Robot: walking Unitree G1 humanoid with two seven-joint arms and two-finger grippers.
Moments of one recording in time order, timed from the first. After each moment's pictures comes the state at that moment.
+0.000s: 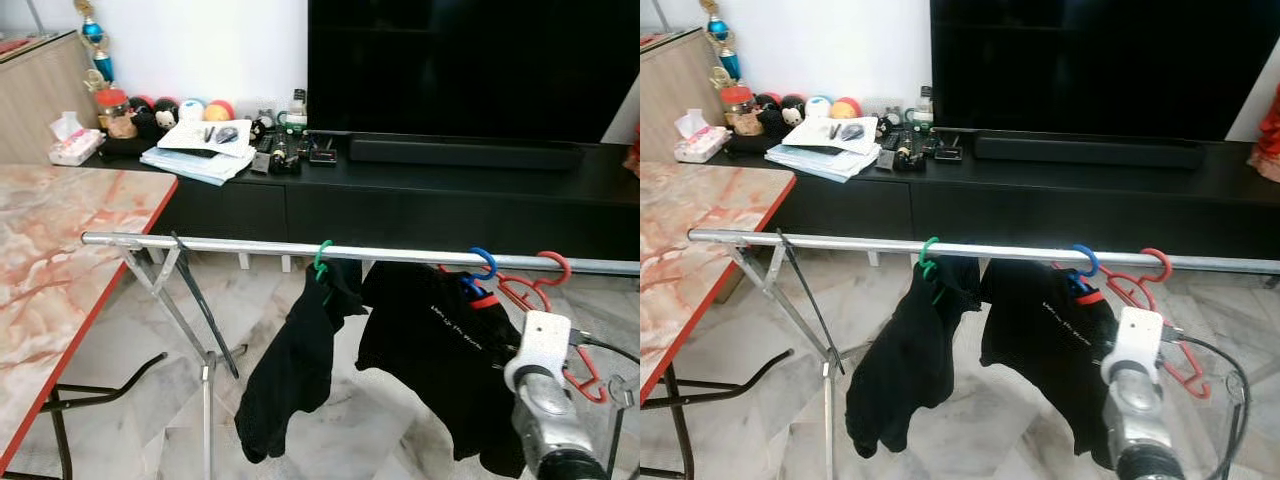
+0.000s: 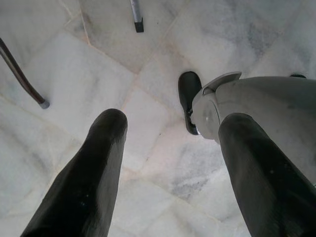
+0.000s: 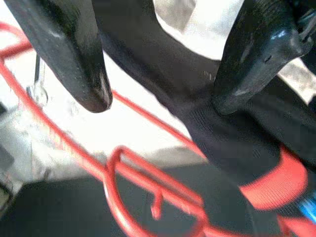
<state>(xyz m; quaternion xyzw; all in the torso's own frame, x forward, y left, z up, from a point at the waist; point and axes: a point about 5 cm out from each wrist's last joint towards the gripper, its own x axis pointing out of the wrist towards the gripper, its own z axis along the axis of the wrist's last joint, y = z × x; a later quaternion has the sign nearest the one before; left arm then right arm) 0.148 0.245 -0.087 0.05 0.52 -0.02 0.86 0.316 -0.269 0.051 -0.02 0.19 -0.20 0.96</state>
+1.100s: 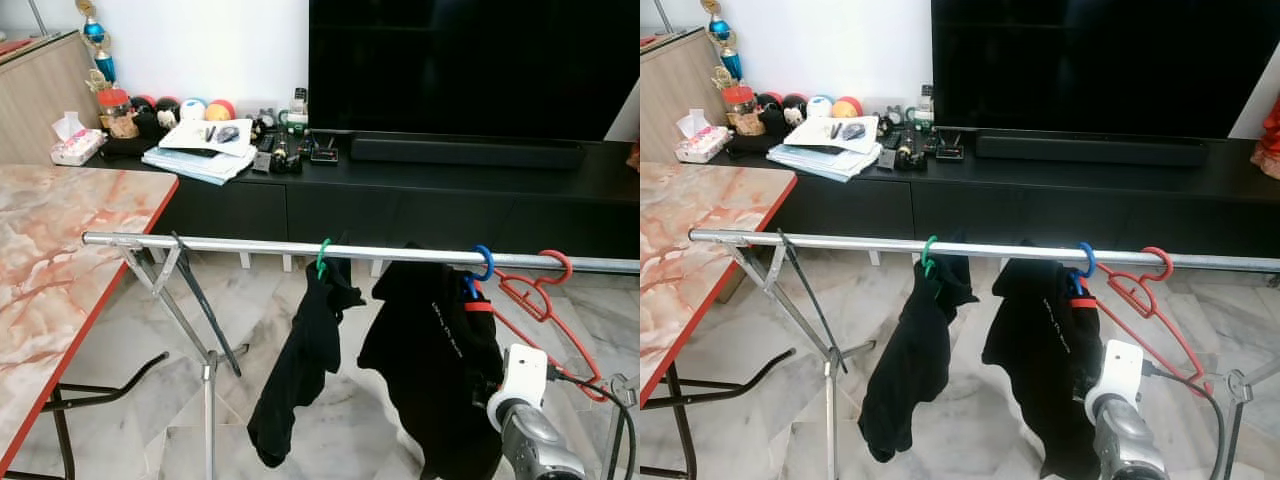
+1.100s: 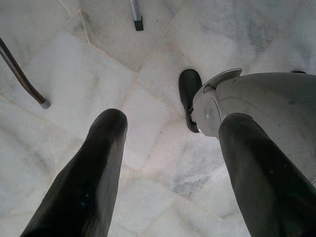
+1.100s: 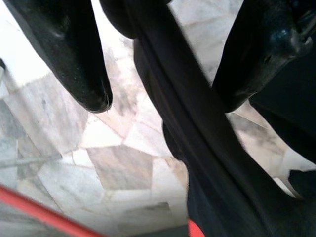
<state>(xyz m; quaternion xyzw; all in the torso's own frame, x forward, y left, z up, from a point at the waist) 0.148 0.245 -0.087 0.05 0.52 -0.03 0.85 0.287 -0.247 0.006 0.06 0.29 -0.14 0.95</state>
